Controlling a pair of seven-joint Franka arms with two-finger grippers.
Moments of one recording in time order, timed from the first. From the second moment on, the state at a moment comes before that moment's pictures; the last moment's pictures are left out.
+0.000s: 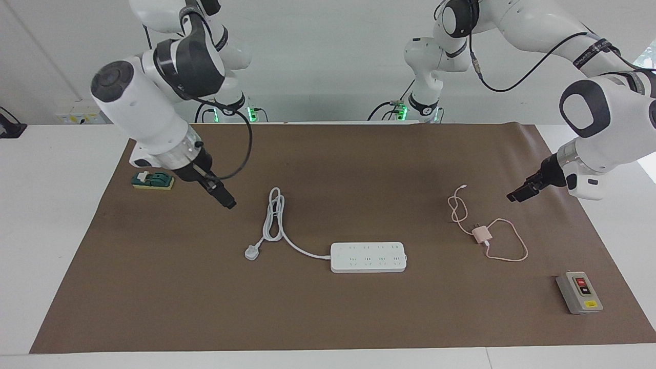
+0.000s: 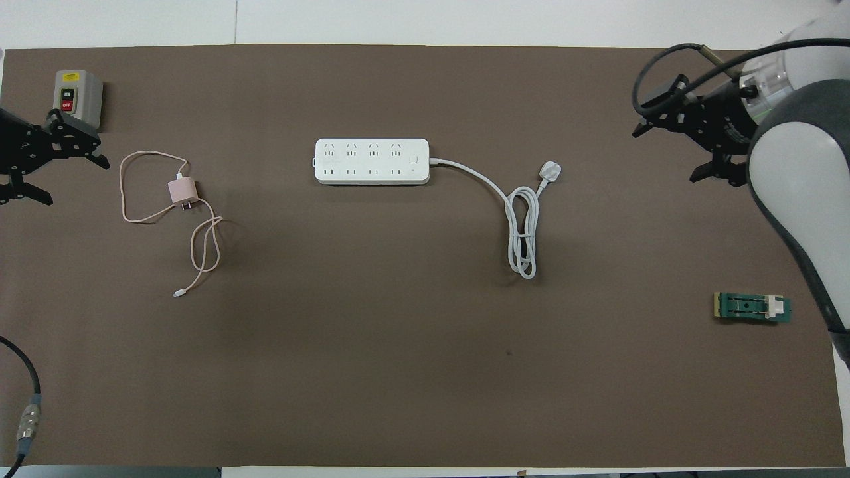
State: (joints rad) left arm -0.24 0.34 0.41 -1.35 -0.21 1.49 -0.34; right arm -0.18 0.20 0.29 -1.44 0.02 1.63 0.64
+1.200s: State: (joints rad) left arm -0.11 0.18 0.00 -1.46 -0.04 1.50 -0.06; right arm -0.20 0.02 0.29 -1.55 -0.05 1.52 -0.05
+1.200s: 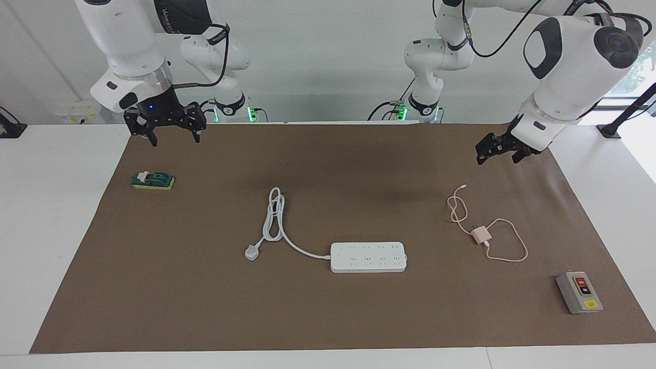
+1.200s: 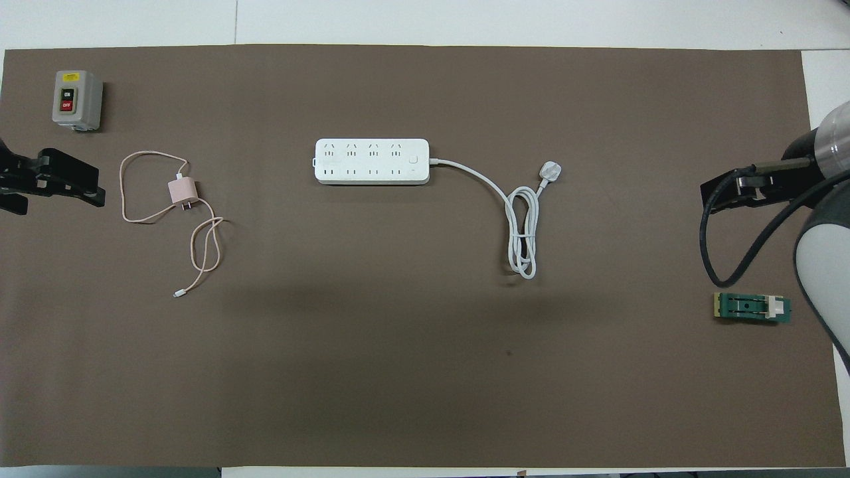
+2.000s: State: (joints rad) left arm -0.07 0.10 0.00 -1.48 -0.04 1.47 -0.06; right arm -0.07 0.02 0.10 -1.55 0.03 1.53 -0.04
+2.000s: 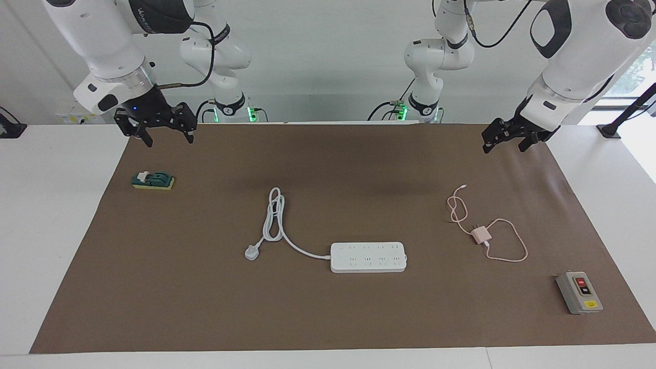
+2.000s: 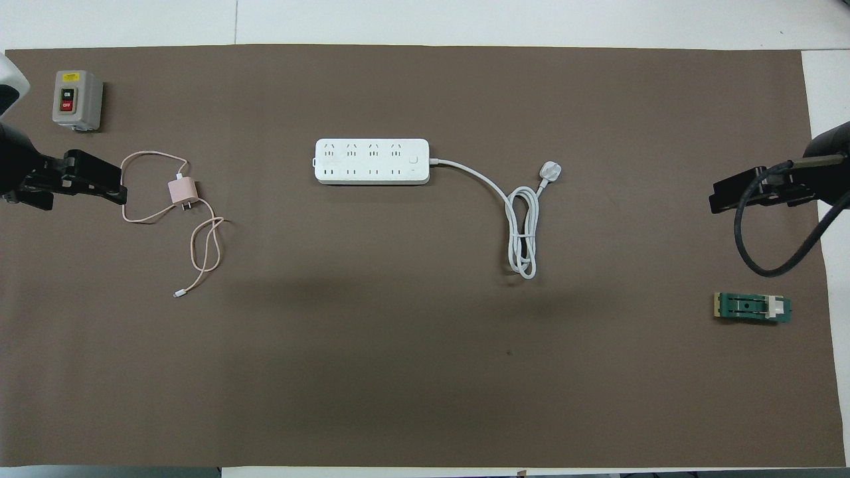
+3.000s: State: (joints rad) left arm -0.07 0.09 -0.01 -1.48 -0.04 1.47 -0.06; right arm -0.02 0.02 0.01 -1.55 0.00 1.51 -0.07
